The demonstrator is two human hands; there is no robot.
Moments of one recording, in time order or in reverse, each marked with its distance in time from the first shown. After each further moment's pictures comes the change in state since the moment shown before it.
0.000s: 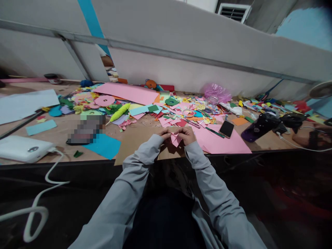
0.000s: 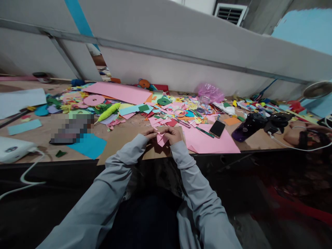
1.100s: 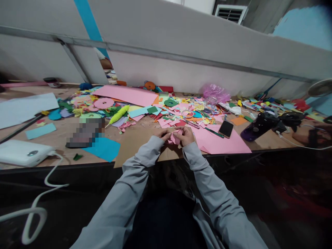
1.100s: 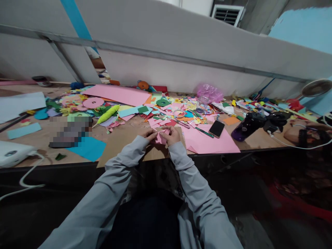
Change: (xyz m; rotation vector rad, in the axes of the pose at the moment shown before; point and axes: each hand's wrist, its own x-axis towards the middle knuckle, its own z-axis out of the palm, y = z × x) left_hand 0.004 -0.006 0.004 0.173 0.122 0.176; right_hand -0.003 0.001 0.007 0.108 0.102 0.139
